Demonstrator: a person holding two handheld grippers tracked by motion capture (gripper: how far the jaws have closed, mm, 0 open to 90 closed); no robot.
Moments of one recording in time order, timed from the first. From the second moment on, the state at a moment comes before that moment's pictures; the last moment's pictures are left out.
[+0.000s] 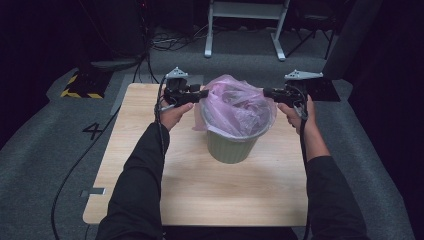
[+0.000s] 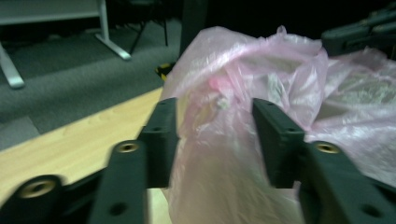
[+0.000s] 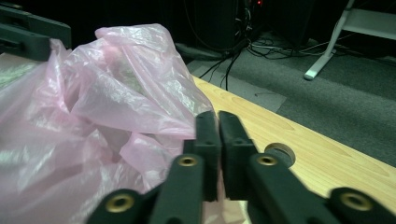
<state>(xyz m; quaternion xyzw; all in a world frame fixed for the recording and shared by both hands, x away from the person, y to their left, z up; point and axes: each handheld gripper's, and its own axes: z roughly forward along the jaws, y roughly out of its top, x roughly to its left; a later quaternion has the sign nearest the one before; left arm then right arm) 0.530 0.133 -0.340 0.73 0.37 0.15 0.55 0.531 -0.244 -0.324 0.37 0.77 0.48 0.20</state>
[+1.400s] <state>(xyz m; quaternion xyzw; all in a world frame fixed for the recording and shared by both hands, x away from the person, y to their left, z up) 0.443 0.138 -0.357 0.80 0.22 0.13 0.54 0.531 -0.262 -0.373 0.41 0.77 0.47 0.17</state>
